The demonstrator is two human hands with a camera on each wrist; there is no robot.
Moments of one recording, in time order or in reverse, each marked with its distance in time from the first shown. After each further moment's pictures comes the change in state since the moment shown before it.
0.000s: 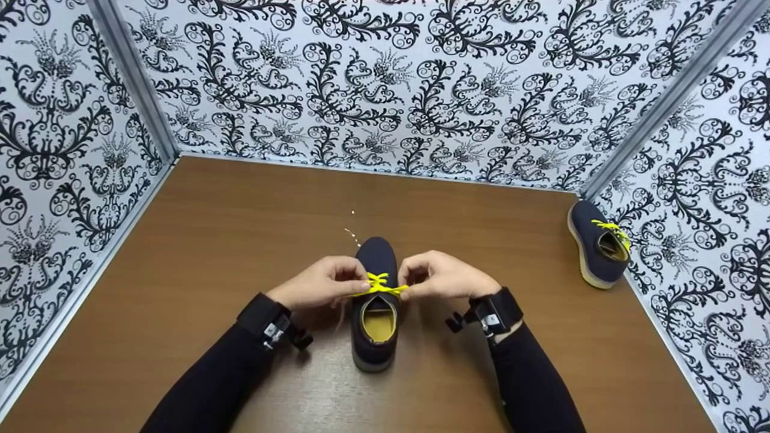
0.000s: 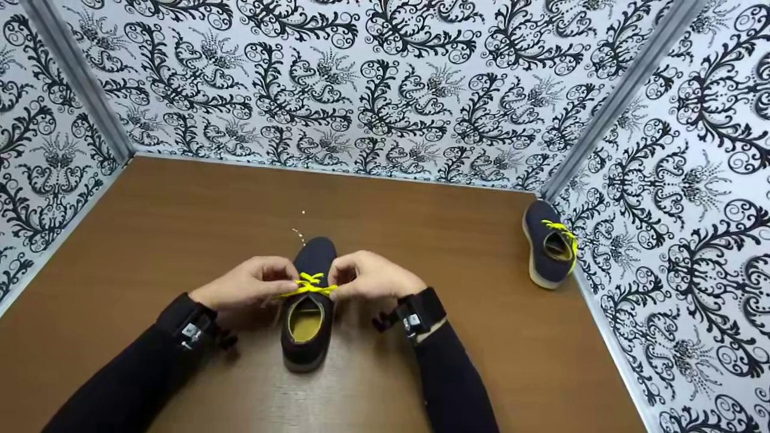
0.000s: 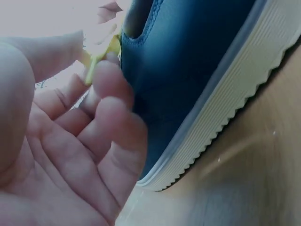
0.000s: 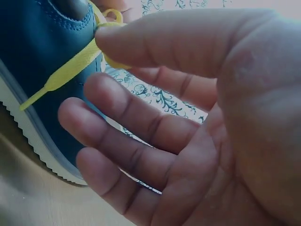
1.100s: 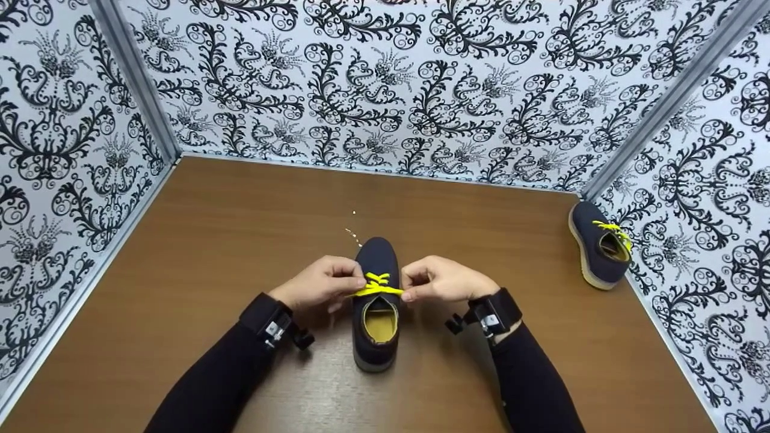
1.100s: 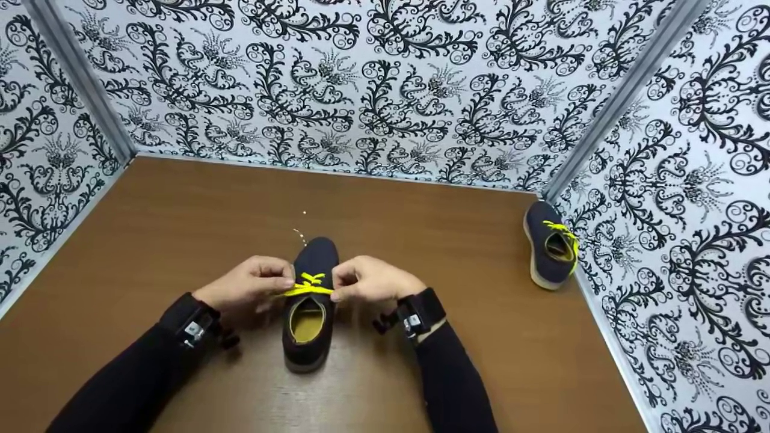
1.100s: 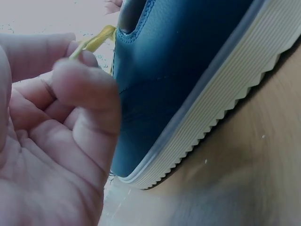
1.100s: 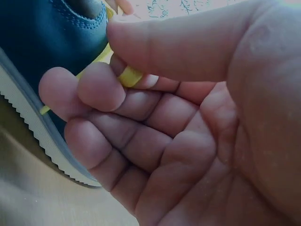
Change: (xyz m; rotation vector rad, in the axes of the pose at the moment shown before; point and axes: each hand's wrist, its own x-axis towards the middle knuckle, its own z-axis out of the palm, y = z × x) left_hand -0.002 -0.004 0.000 -0.173 -0.039 0.049; right_hand 0.002 0.003 0.001 -0.033 -0.080 -0.015
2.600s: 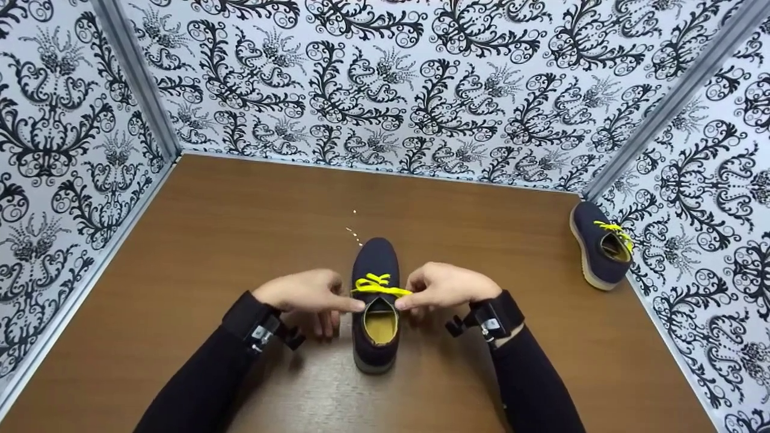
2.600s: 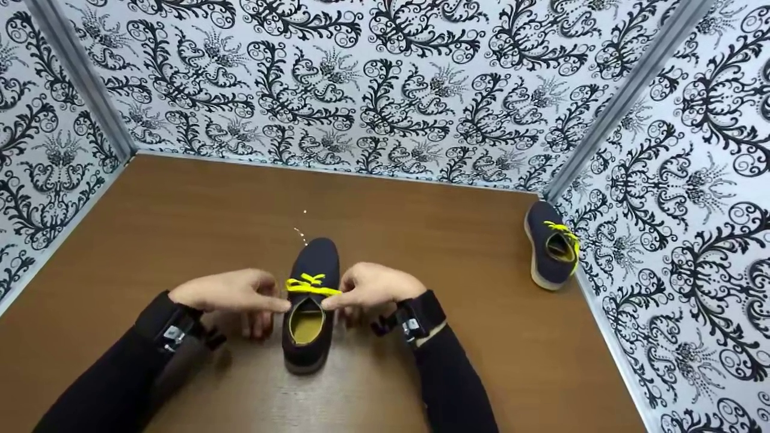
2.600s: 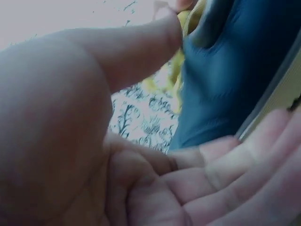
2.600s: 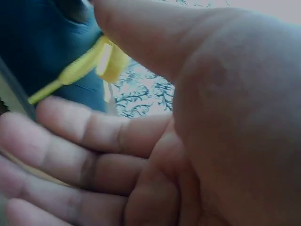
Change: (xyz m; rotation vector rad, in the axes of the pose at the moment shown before) left_hand -0.019 0.040 -0.003 0.283 -0.125 -0.497; right_hand -0.004 -0.012 0.003 -0.113 -0.082 0.304
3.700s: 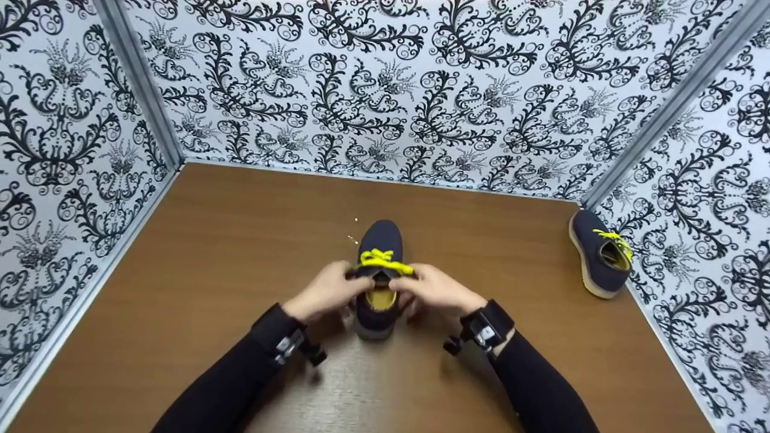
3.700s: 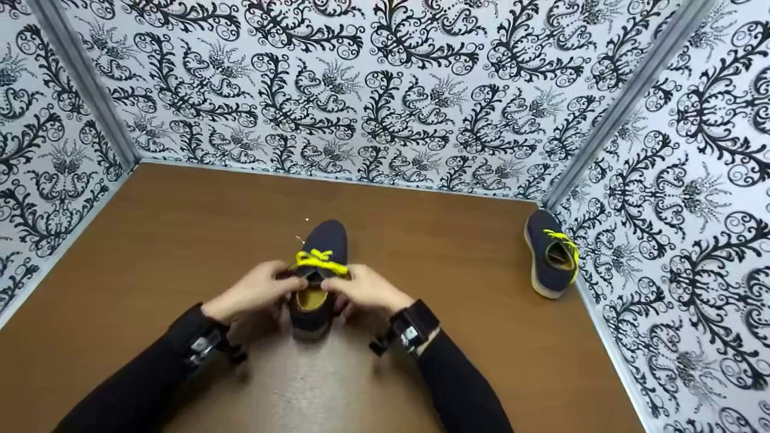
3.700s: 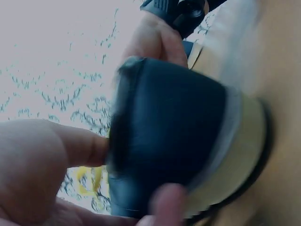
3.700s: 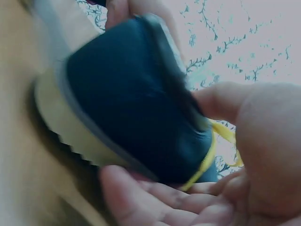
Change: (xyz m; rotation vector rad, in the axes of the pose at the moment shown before) left_hand 0.040 0.008 0.029 -0.165 0.539 0.060; right_hand 0.026 0.011 0.025 0.532 0.230 0.010
